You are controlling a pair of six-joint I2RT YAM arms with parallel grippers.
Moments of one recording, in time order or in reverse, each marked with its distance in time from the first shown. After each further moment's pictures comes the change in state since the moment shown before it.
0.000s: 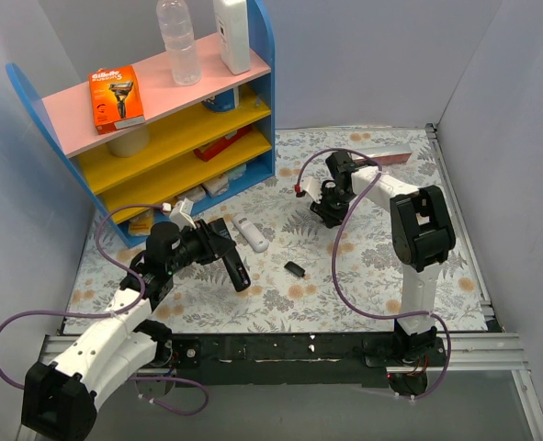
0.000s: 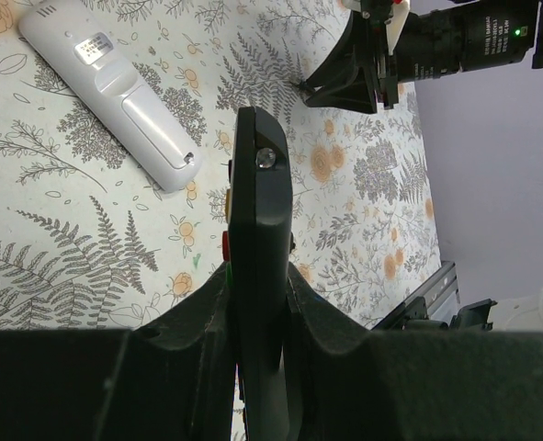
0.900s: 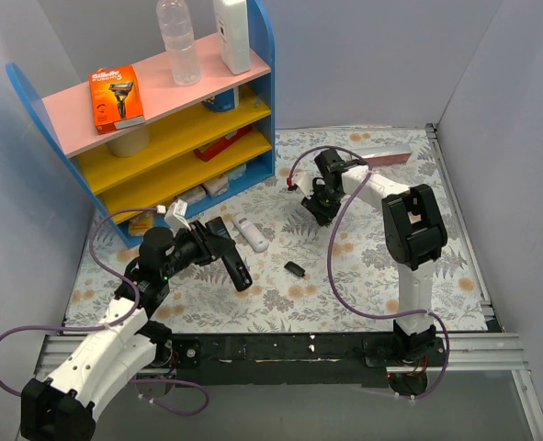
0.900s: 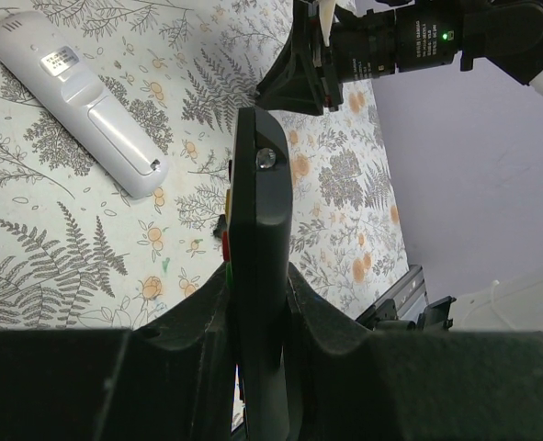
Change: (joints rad) left arm 0.000 -0.094 -0.012 0.005 0.015 -0.053; right arm 0.058 0.040 0.052 0.035 0.053 0.206
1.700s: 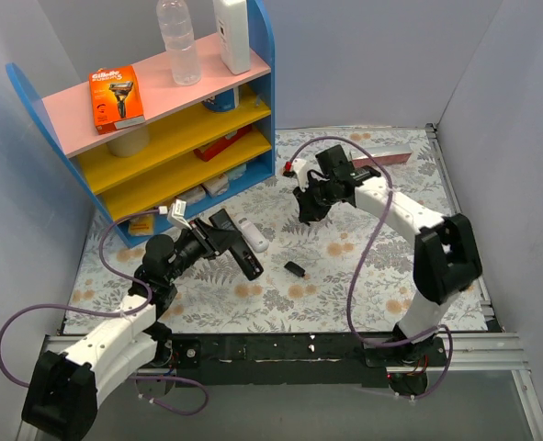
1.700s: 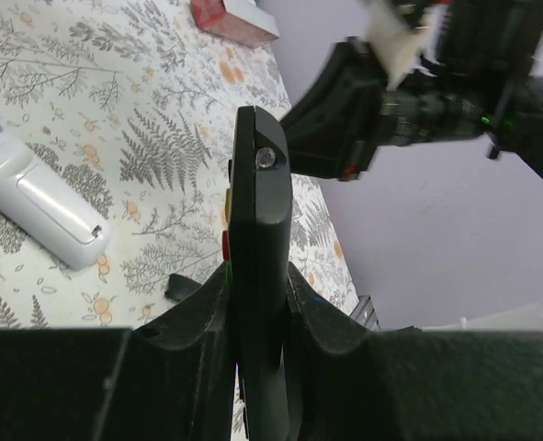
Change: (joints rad) left arm 0.000 0.093 -0.164 0.477 0.025 -0.129; right arm 0.076 -0.256 -0.132 0.094 -0.183 0.280
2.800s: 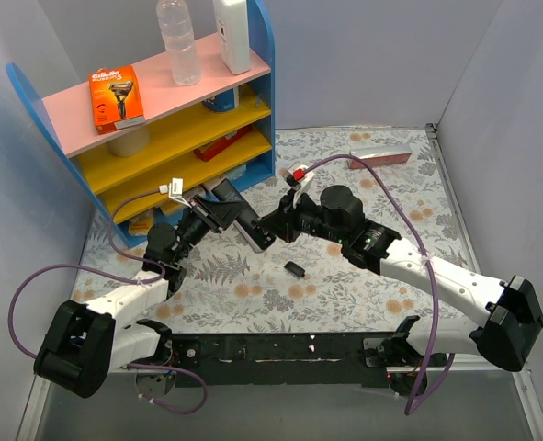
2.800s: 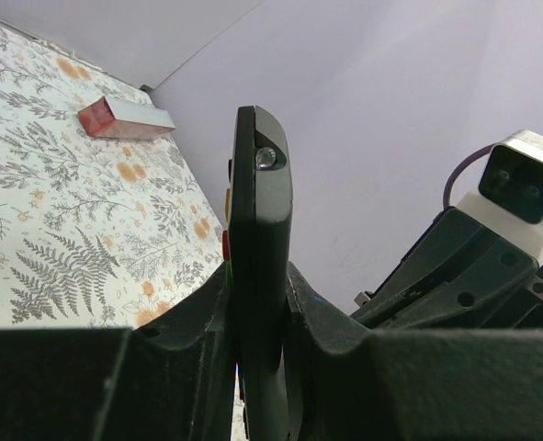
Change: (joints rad) left arm 0.001 0.333 0.090 0.579 0.005 -0.133; right arm 0.384 -0.577 -0.414 0.705 0.235 0.689
